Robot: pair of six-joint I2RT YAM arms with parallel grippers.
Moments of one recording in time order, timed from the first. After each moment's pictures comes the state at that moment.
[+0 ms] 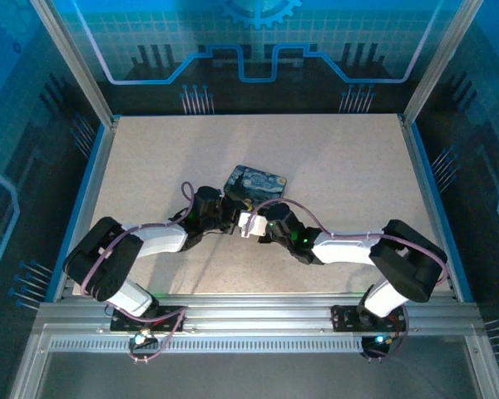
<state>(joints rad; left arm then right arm) -0.54 1.54 0.58 0.44 0.30 -1.58 0.89 1.56 0.65 0.36 0.24 -0.74</state>
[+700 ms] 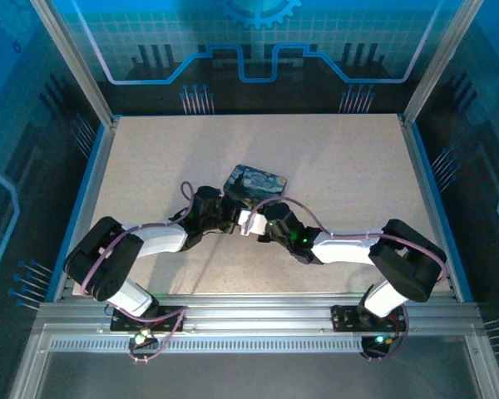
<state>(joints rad) -0.54 1.54 0.58 0.44 0.30 -1.59 0.89 1.56 0.66 0.37 0.25 -0.70</state>
